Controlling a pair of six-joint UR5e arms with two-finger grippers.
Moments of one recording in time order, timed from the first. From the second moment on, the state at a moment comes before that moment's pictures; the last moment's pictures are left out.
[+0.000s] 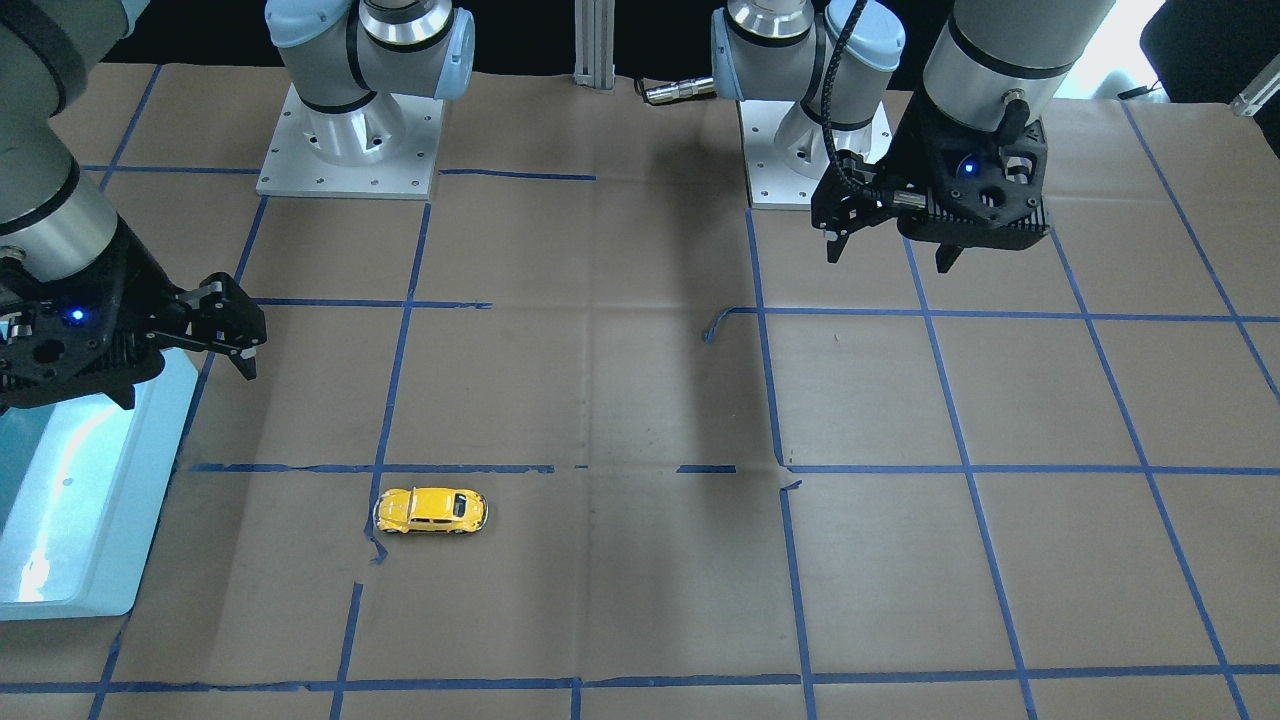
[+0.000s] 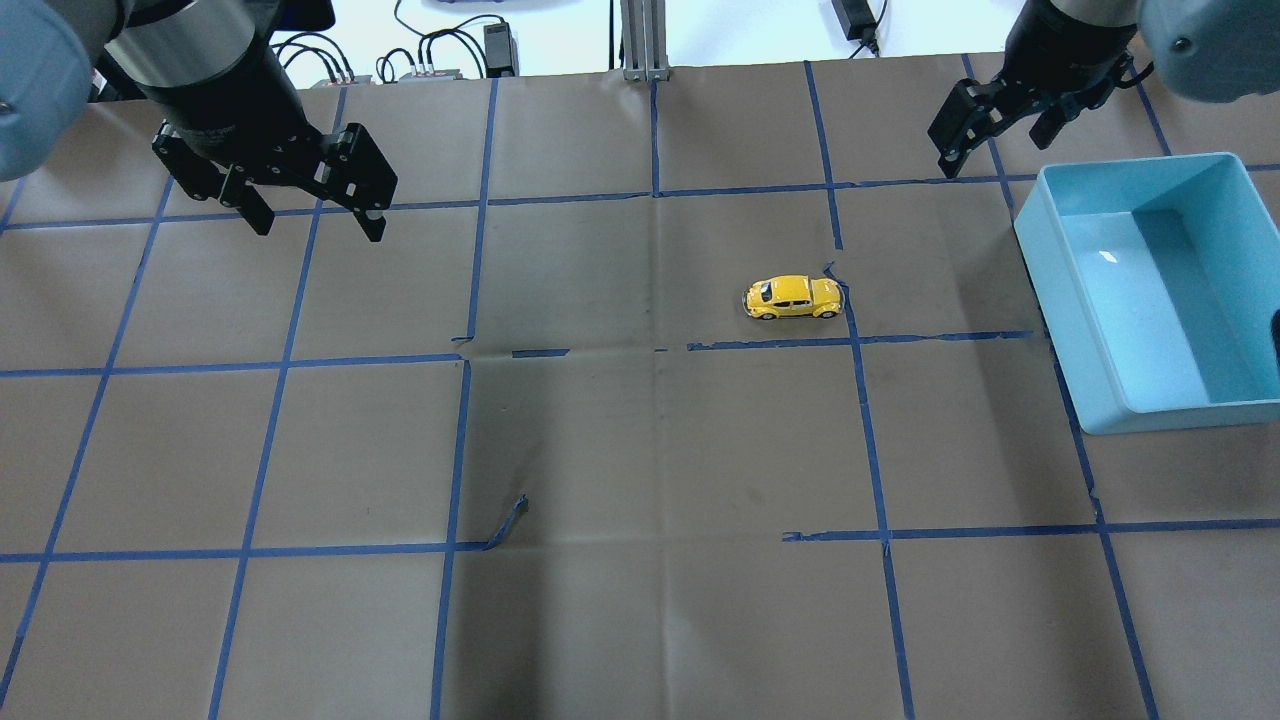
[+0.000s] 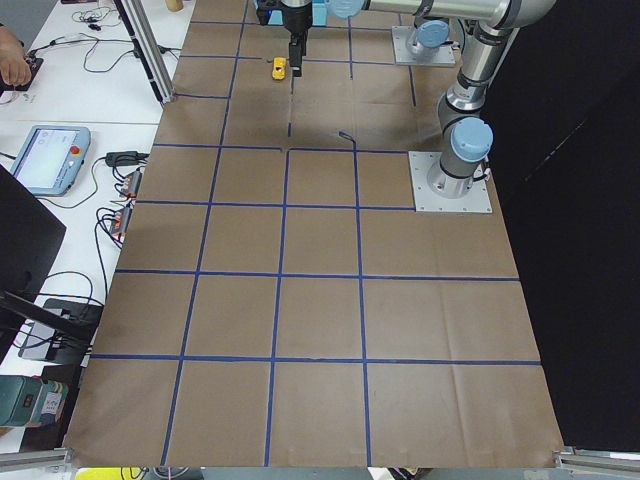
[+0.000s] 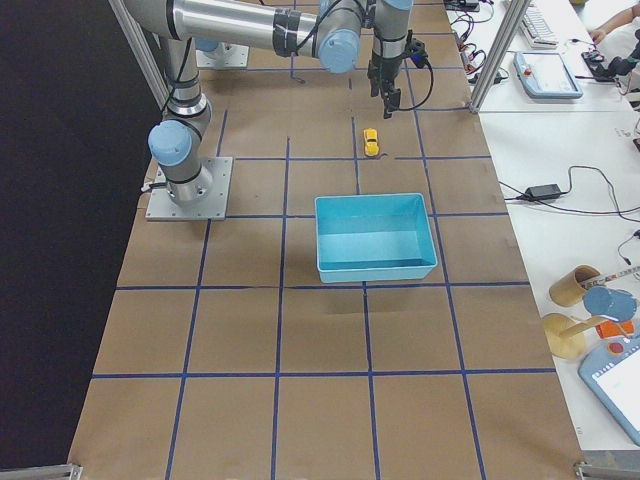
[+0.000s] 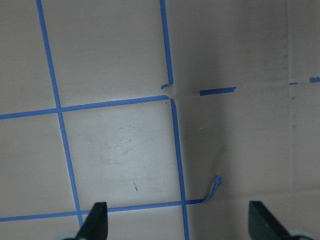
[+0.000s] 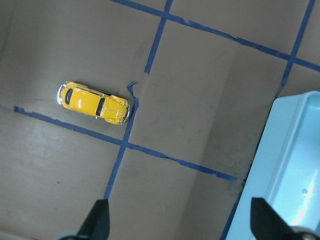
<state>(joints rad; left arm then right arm) -1.56 -1.61 -1.48 -1.65 1.60 0.12 1.43 -1.39 1.48 -1.71 -1.56 -0.54</state>
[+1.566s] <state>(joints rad) -1.56 -1.60 -1.48 -1.65 1.60 0.12 1.56 -1.36 1.50 -1.79 -1.53 -1.43</state>
